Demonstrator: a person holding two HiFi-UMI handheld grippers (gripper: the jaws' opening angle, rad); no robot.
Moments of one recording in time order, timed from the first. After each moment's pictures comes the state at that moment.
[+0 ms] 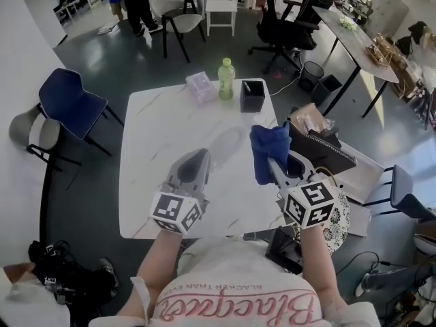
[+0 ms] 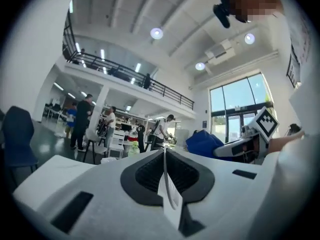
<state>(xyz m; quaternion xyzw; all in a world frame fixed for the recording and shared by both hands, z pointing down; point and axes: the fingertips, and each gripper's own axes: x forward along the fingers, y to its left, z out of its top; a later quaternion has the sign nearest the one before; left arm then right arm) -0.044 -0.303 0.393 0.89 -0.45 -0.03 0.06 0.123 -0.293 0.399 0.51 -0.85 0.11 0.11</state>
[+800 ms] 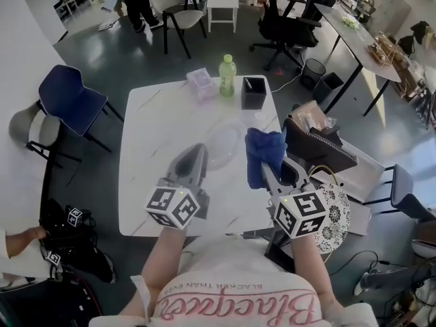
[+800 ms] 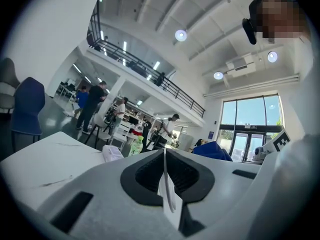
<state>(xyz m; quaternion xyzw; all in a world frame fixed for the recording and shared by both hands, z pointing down) -0.057 -0.316 0.399 0.86 -0.47 -0.09 0.17 0.106 -0.281 0.405 0.53 -0.83 0.13 0.08</state>
